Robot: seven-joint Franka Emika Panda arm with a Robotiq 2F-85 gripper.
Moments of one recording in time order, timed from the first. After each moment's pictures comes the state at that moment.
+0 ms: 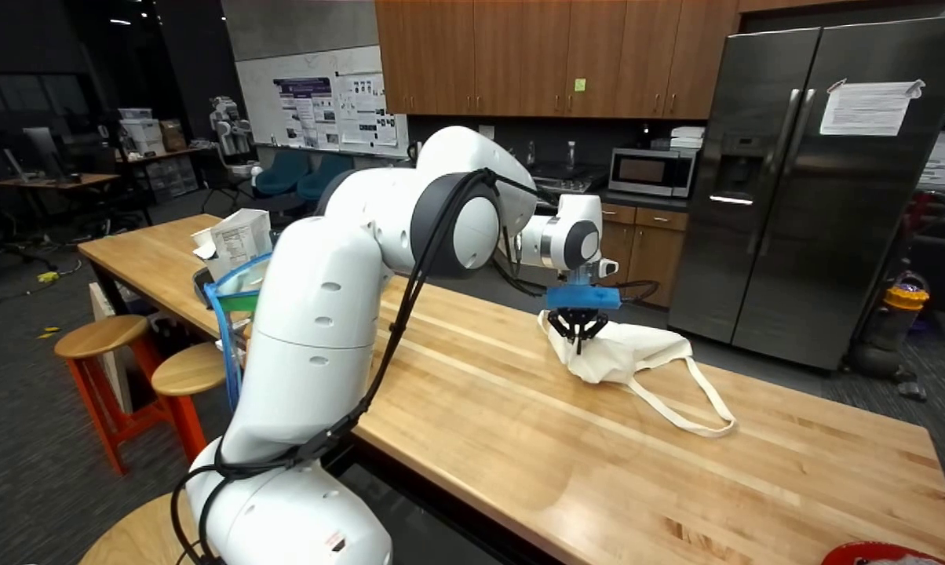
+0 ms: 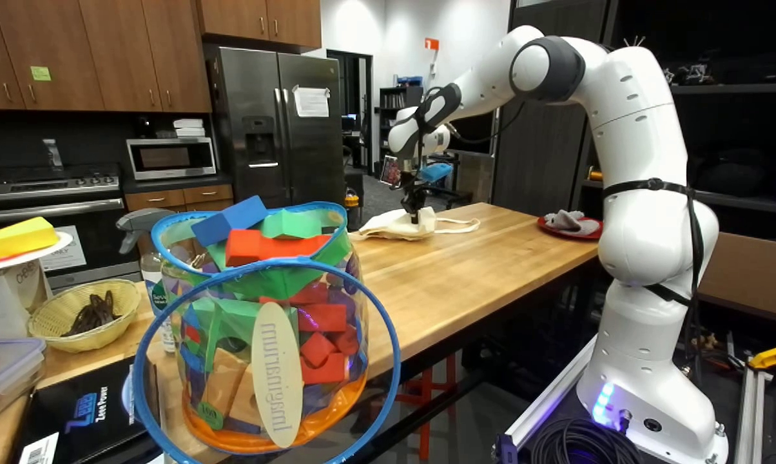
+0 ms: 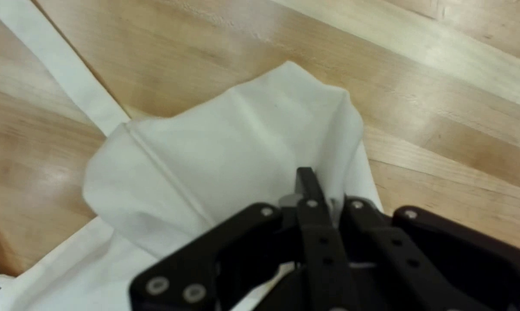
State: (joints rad) arm -0.12 0.41 -0.04 -1.70 -0.07 2.10 -0.38
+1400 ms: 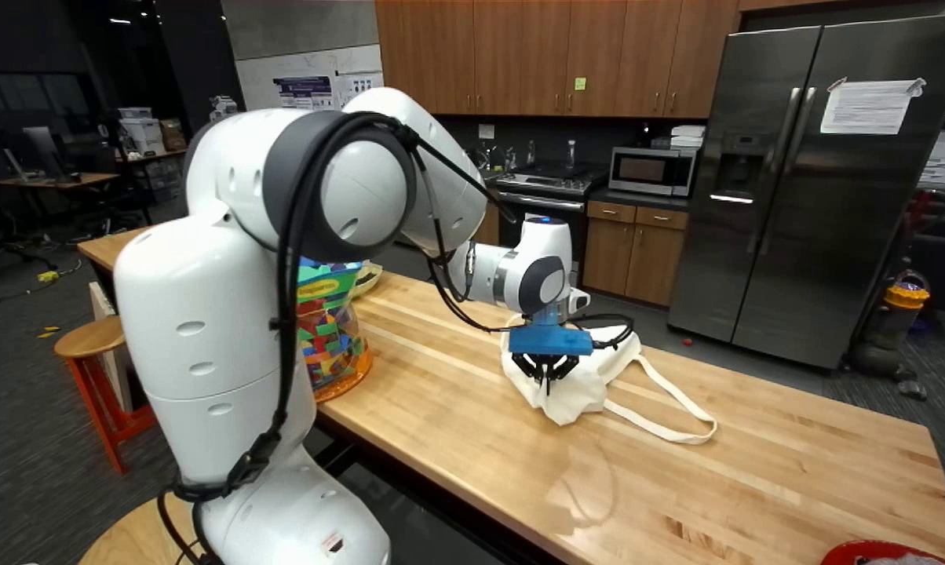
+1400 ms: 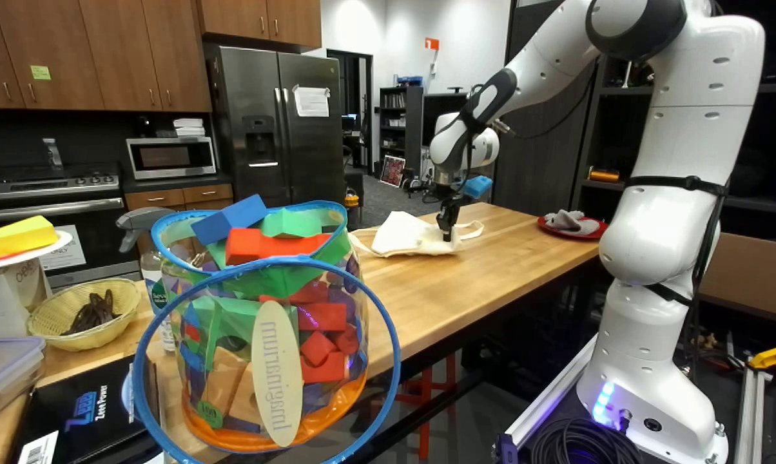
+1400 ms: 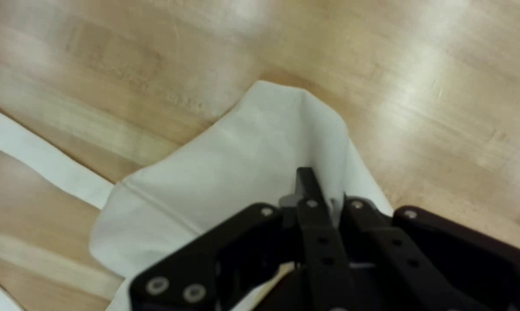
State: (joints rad) arm -0.12 -0.01 -0.06 -2.35 -0.06 2.37 -0.47
